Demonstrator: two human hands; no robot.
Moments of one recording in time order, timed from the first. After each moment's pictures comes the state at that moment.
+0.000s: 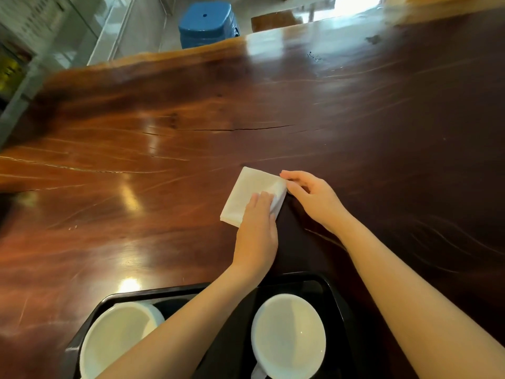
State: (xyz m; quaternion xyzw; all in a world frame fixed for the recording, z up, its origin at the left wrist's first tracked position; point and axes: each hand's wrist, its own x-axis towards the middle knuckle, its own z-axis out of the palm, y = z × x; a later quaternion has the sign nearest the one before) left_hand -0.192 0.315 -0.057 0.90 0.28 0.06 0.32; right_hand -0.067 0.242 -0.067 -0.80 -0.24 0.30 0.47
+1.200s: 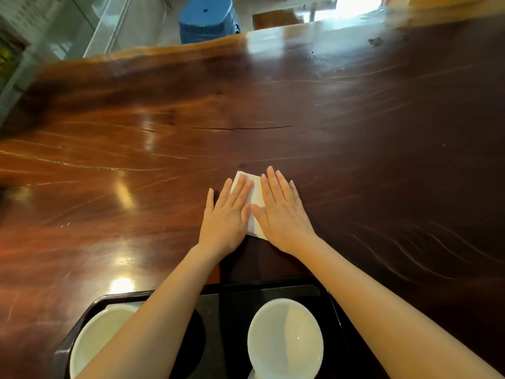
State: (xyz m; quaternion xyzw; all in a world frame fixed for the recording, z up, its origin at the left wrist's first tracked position) left_hand -0.198 0.389 -0.098 0.96 0.21 -0.07 0.14; right_hand -0.110 0.272 -0.094 -0.88 -0.42 0.16 0.12
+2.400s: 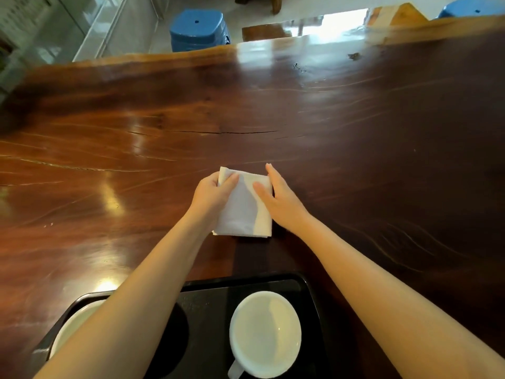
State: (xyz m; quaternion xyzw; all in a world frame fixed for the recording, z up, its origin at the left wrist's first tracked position) left_hand -0.164 0.379 -0.035 0.68 0.42 0.05 0.60; right_hand -0.084 0.260 -0.061 -0.79 -0.25 0.33 0.44
